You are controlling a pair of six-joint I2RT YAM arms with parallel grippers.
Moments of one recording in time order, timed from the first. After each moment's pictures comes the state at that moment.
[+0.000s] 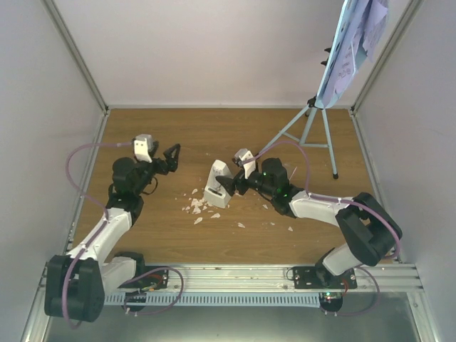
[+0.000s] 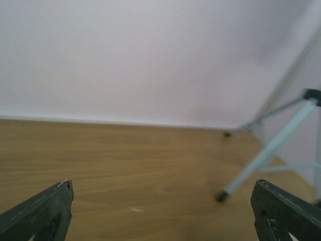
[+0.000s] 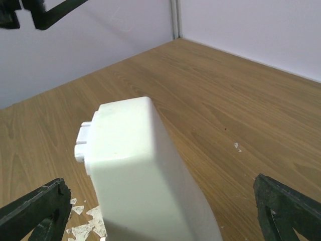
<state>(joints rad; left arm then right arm) -0.07 1.04 0.46 0.54 0.30 -0.31 0.68 1.52 0.67 0.60 -0.29 0.05</state>
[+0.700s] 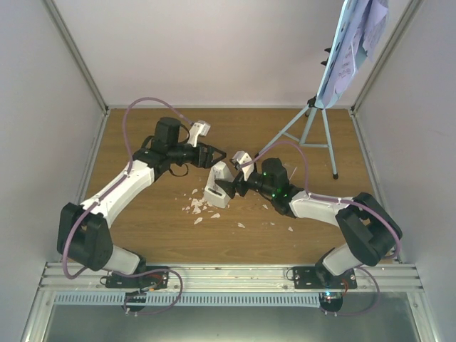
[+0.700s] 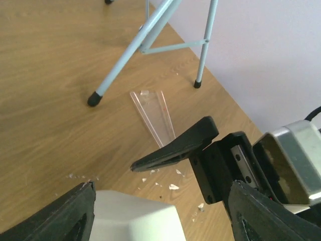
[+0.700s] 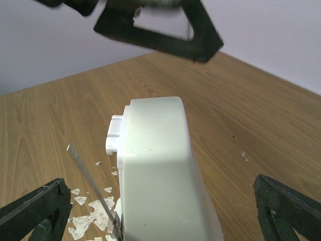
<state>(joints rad) -0.38 1.43 1.13 -0.27 0.66 -0.23 0.68 1.52 0.67 0.60 -0.36 -0.06</state>
